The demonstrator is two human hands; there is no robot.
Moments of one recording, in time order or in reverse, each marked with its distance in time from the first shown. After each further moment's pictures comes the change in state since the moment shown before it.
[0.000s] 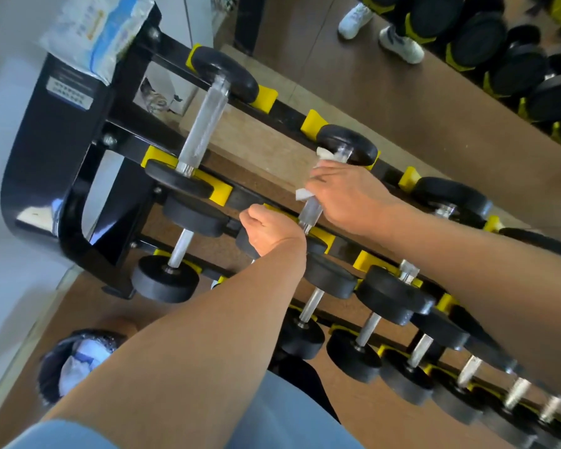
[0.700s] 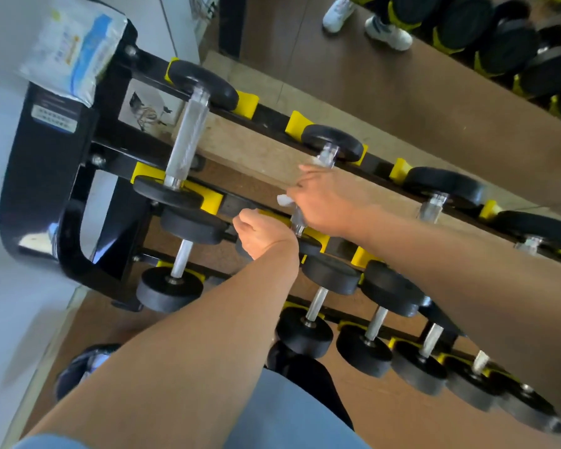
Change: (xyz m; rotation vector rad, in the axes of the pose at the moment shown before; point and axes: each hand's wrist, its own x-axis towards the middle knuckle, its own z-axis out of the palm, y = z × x) left_hand 0.001 0.004 0.003 0.016 0.007 -0.013; right_hand 0.011 -0.014 0.006 0.005 -0.082 0.099
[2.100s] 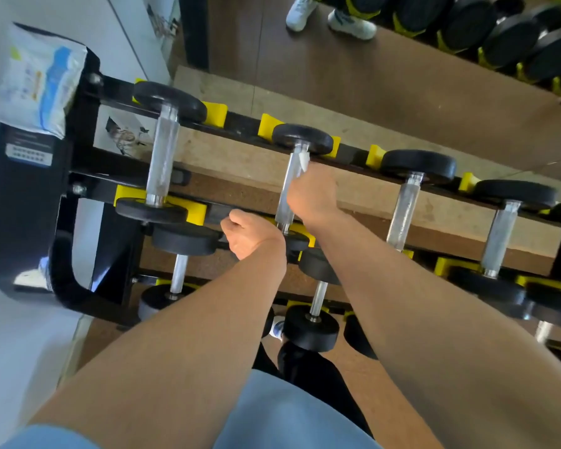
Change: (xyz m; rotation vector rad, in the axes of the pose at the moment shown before) left_hand 0.000 0.000 -0.002 0.226 -0.032 0.142; right_hand -0.001 -0.032 -0.022 1.061 0.205 1.132
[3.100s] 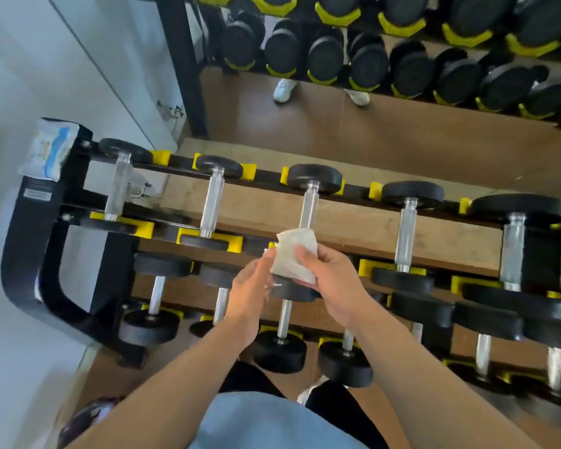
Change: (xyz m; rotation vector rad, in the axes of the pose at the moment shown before) left_hand -0.183 -0.098 -0.049 0.261 -0.753 0.257; right_hand -0.081 0.234 -0.141 0.898 -0.401 -0.114
